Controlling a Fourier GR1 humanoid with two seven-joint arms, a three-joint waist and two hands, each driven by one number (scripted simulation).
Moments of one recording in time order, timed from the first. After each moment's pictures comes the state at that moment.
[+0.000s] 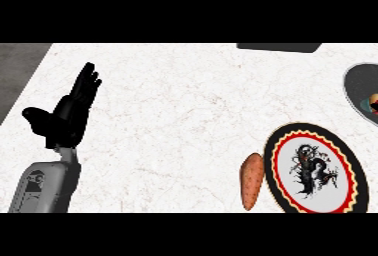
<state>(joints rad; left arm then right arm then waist) -0.29 0.15 0.07 -1.48 0.00 0.04 0.08 -0.77 -0.71 -0.68 -0.23 0.75 -0.23 -0.25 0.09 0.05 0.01</state>
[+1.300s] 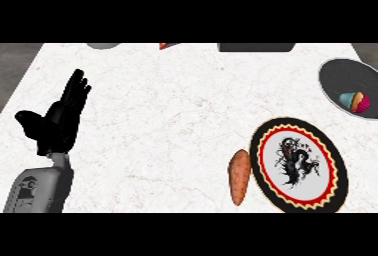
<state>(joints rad) -0.25 0.17 0.10 -1.48 -0.01 0.06 0.10 -0.52 -0.83 -0.95 -0.22 0.36 0.29 -0.72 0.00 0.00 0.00</state>
